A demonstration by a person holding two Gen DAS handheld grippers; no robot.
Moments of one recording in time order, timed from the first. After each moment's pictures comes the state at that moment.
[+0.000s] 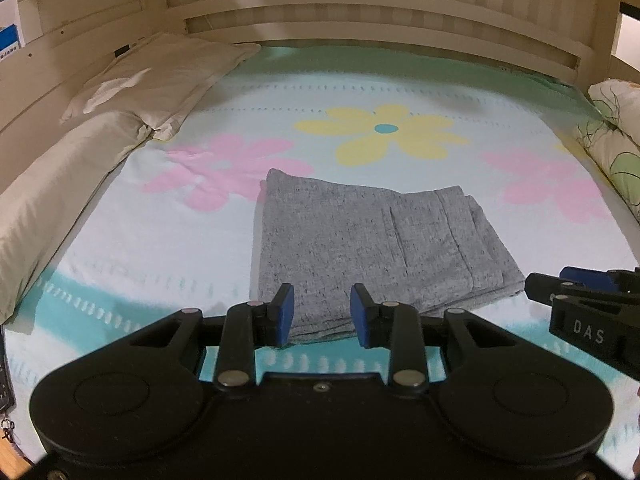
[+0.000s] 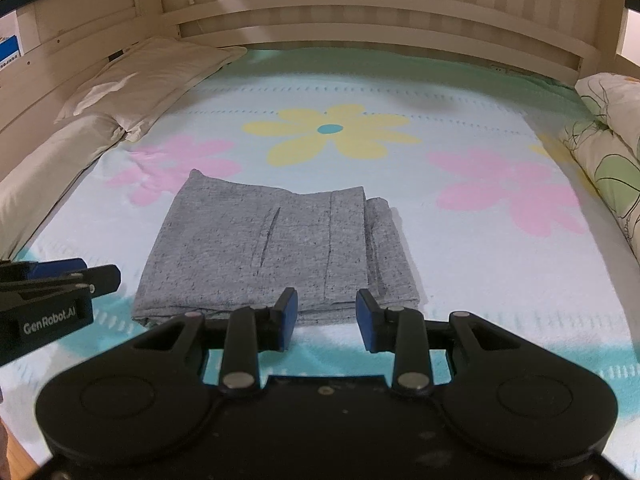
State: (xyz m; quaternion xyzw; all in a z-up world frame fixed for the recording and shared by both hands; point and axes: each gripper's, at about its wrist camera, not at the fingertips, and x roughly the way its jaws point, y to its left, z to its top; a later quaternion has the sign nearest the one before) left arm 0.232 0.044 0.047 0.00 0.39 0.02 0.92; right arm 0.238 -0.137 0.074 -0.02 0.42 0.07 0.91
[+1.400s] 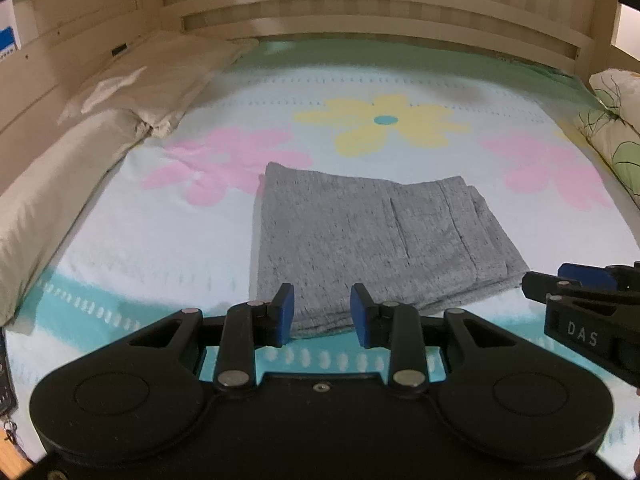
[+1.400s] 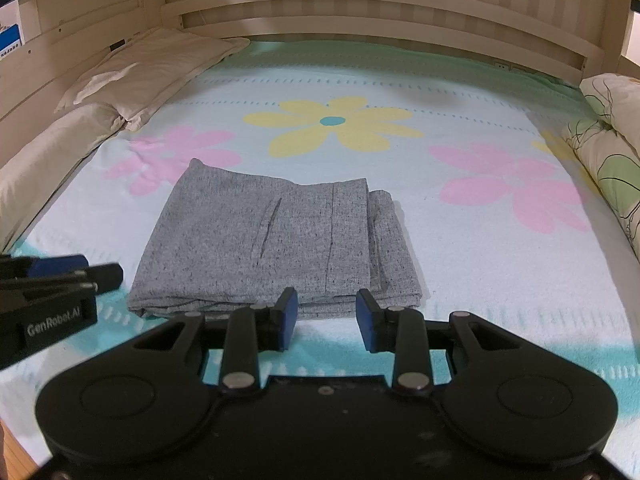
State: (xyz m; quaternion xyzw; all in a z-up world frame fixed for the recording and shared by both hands) left arm 0.232 0.041 0.041 0.01 0.40 0.02 0.92; right arm 0.239 -0.132 0.068 -0.03 0.42 0.07 0.90
